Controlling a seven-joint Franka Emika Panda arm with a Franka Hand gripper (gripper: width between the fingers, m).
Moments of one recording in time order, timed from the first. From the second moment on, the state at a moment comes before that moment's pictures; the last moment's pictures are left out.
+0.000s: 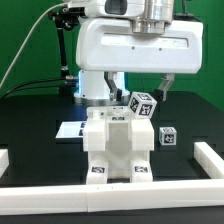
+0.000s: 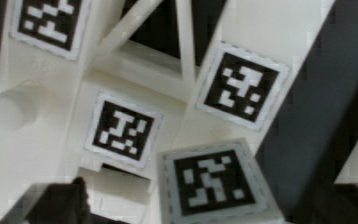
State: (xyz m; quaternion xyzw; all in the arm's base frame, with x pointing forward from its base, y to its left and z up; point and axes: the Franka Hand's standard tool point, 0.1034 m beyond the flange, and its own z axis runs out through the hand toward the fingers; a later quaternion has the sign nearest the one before) arm 0.571 0.025 0.126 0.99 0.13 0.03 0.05
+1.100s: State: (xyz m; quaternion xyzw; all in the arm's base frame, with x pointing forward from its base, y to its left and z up) arm 0.582 0.027 0.129 0.99 0.11 0.07 0.03
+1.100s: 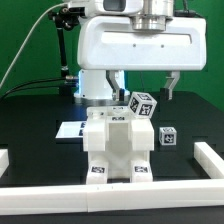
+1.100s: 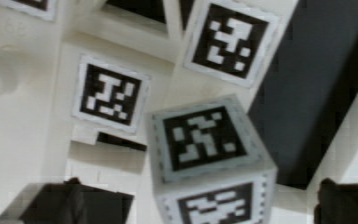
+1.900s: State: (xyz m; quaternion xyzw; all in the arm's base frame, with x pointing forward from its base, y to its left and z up) arm 0.582 0.026 0.129 0.99 0.11 0.07 0.03
